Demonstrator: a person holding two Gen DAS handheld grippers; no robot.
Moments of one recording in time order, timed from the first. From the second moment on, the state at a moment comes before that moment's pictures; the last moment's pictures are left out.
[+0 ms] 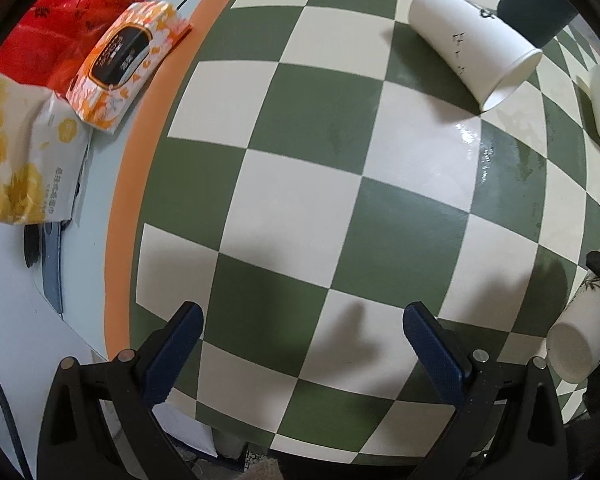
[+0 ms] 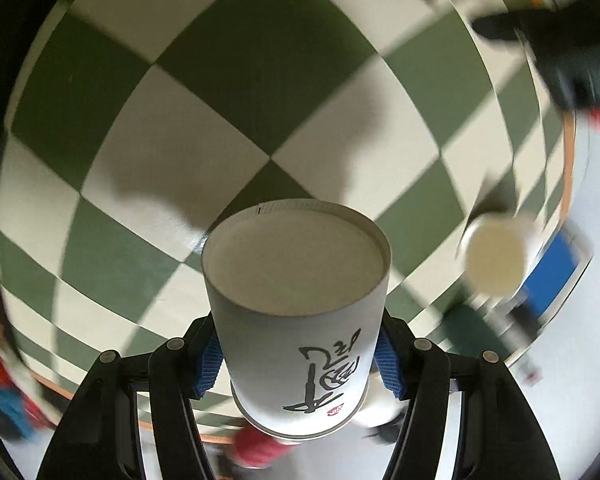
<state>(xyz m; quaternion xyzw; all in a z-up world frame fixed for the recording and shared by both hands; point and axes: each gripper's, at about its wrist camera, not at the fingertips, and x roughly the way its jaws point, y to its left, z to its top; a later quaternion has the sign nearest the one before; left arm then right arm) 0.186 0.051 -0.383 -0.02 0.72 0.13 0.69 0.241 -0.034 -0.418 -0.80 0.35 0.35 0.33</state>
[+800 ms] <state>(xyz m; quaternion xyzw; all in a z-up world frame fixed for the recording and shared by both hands) 0.205 0.000 -0.361 0.02 0.71 0.10 0.70 0.388 -0.095 -0.413 -0.33 0.75 0.23 0.52</state>
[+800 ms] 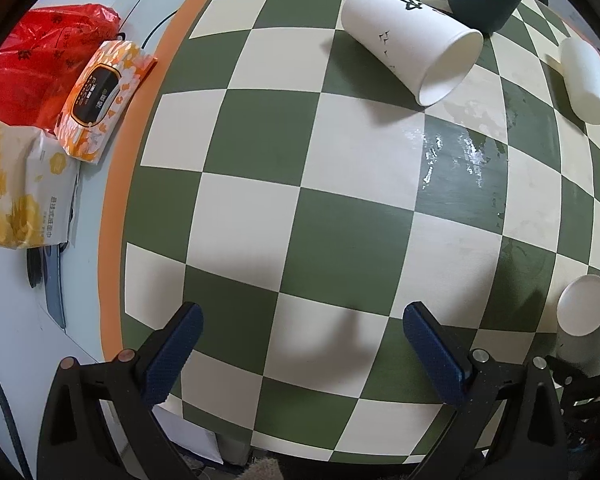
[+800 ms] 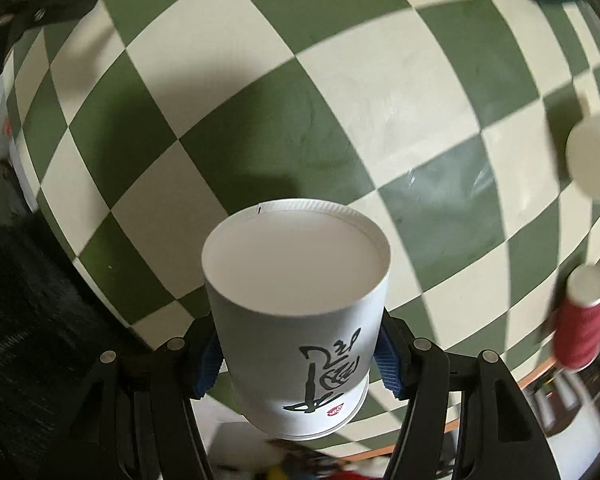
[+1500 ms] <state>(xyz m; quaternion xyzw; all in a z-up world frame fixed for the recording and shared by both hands) 0.205 0.000 -0.358 0.02 0.71 0.09 0.70 0.410 -0.118 -0.454 -0.23 0.82 0.15 0.50</state>
